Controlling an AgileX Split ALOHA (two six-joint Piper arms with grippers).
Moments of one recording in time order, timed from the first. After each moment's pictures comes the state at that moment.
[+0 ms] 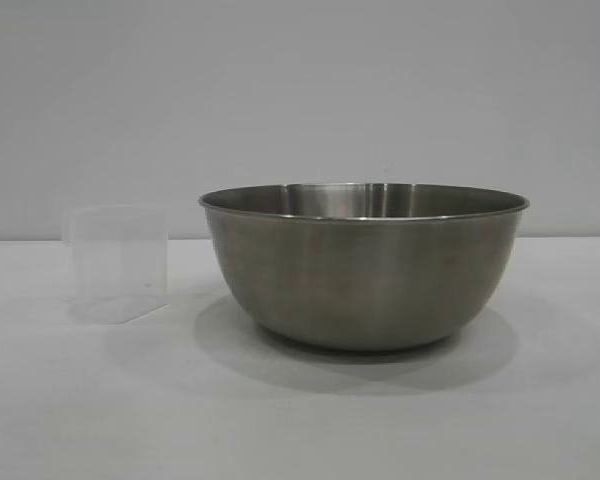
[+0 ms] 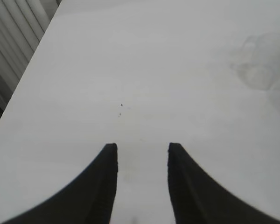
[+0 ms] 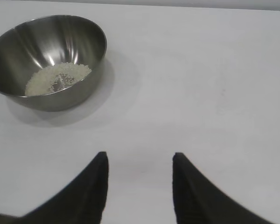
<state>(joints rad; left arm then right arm) 0.23 -0.02 -0.48 -0.05 1.12 0.08 0.20 0.02 -0.49 0.07 1.14 -0.02</state>
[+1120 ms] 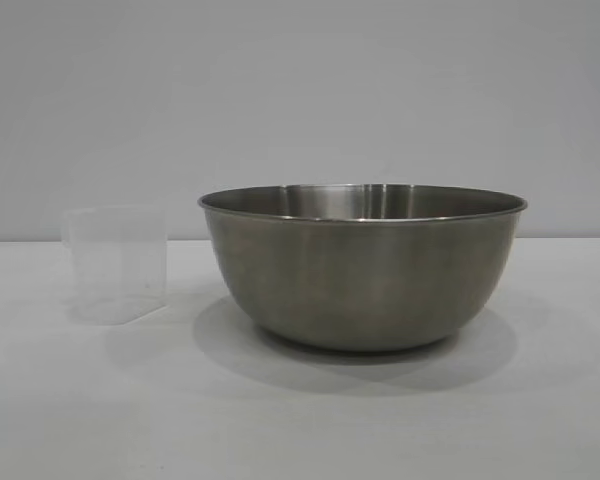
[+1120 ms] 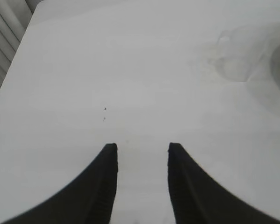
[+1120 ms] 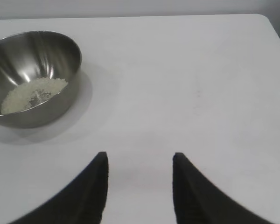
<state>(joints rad) 0.12 -0.02 -0.48 -0.04 1.12 0.08 0.07 -0.02 -0.49 0.07 1.14 -0.02</state>
